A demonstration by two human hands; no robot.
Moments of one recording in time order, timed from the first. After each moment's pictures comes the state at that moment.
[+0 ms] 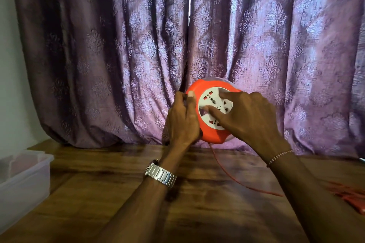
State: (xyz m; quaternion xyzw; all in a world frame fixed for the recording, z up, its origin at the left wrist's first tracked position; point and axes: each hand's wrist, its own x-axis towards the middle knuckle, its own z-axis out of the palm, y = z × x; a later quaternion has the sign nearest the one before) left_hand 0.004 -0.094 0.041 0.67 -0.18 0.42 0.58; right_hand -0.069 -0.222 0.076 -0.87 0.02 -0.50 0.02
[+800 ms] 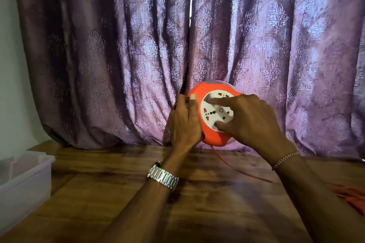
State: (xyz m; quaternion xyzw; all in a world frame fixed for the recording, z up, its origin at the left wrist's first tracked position) left_hand 0.006 -0.095 0.037 0.68 -0.19 0.42 0.57; right_hand -0.080 -0.222 0.079 -0.90 -0.04 -0.43 0.00
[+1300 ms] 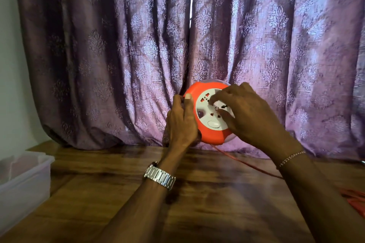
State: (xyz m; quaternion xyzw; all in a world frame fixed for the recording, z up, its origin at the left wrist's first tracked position) left_hand 0.009 -0.092 0.040 0.65 -0.18 0.41 0.62; right_hand -0.078 -0.227 0.088 -0.89 -0.13 -0.44 -0.03
